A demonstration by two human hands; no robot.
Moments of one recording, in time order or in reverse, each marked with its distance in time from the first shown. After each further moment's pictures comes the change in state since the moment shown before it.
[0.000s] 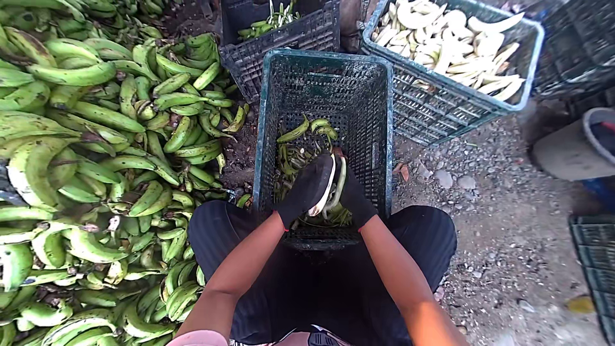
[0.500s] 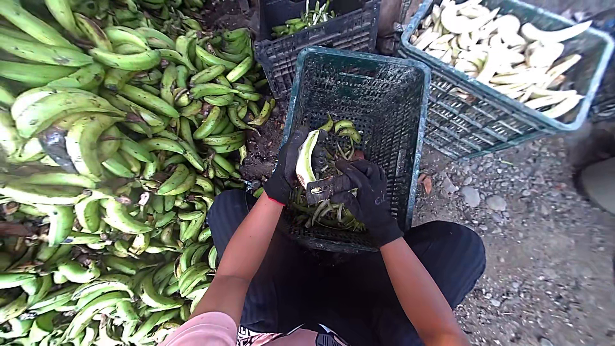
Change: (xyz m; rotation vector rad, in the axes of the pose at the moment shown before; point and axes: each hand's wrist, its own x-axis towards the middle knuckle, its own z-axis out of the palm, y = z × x) left_hand 0.019 -0.002 -0.070 -0.876 0.040 -0.141; right_hand -0.010 -0.002 0.000 -0.555 0.175 -0.724
